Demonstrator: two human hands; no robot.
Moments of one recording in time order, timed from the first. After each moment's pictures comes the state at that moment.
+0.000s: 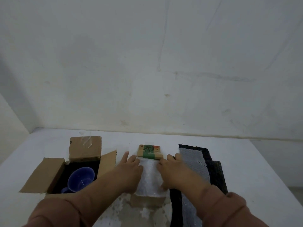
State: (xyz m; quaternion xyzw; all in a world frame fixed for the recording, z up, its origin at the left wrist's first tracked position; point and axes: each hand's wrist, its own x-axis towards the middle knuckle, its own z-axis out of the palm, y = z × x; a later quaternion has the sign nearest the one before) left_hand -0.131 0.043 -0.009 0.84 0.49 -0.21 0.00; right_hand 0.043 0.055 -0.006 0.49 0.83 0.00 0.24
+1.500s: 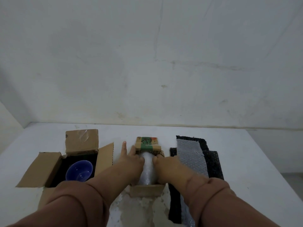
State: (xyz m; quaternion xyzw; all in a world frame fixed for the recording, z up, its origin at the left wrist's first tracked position) left_hand -0.113 0.054 -0.021 0.81 0.51 -0.28 0.03; right_hand 0.027 0.052 -0.026 0.55 0.79 -0.09 0.25
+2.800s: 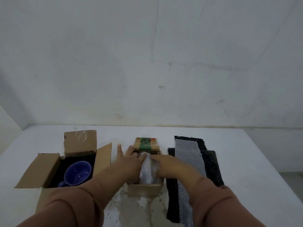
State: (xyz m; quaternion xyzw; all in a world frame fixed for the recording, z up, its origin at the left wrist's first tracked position) left_hand -0.113 0.049 -0.021 0.79 0.56 -0.22 0.10; right_hand 0.046 0.054 -0.020 0.59 0.75 -0.29 0.09
